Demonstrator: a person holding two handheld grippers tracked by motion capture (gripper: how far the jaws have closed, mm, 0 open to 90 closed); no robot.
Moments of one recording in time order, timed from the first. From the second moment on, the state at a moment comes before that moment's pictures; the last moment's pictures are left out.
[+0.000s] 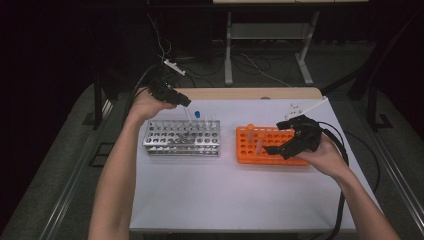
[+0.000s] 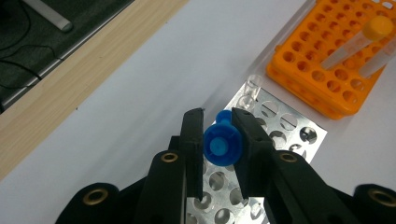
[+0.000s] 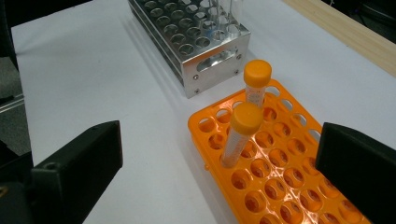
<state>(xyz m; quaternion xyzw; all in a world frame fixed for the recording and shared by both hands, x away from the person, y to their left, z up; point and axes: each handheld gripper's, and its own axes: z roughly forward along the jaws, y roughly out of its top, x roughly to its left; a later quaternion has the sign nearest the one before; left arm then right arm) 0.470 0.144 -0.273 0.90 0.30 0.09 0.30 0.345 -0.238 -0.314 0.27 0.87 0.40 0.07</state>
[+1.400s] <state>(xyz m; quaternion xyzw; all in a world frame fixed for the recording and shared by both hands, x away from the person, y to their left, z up) 0.469 0.133 -0.309 0.90 0.31 0.06 0.31 0.350 -0.247 -0.347 0.30 0.87 0.39 0.06</state>
